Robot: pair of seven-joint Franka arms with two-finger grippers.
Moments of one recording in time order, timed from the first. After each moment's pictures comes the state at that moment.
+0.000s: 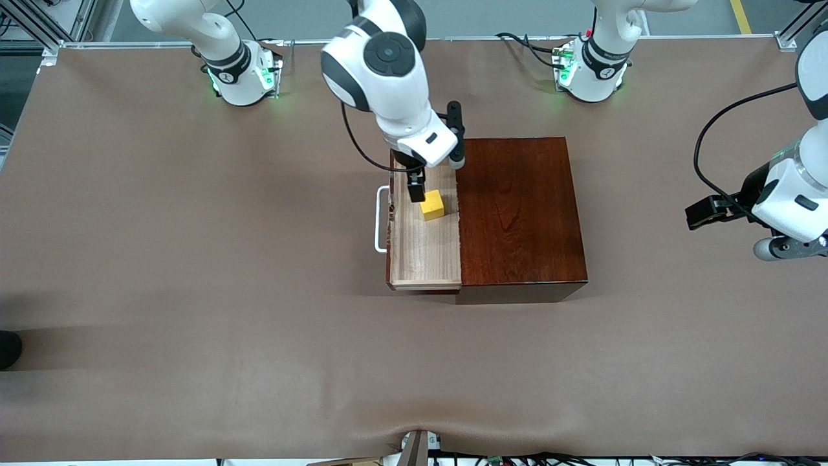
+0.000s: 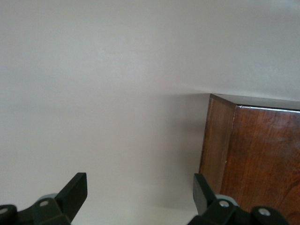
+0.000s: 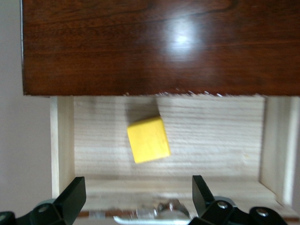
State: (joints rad) left arm -0.16 0.25 0.07 -1.33 0.05 1.53 -0.18; right arm 0.84 0.46 0.02 -1.49 0.06 2.03 -0.78
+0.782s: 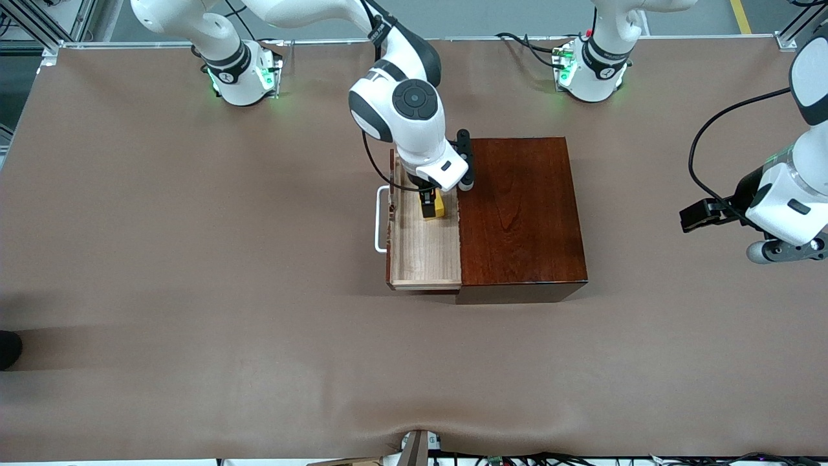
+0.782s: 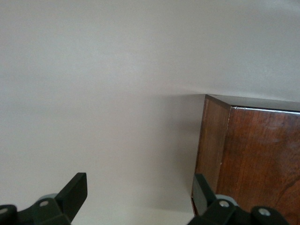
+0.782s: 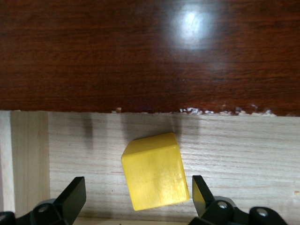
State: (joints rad) left arm -0.16 0.25 0.07 -1.35 0.03 1.55 -0.18; right arm 0.86 0.58 0.01 -1.49 0.06 2.11 -0.78
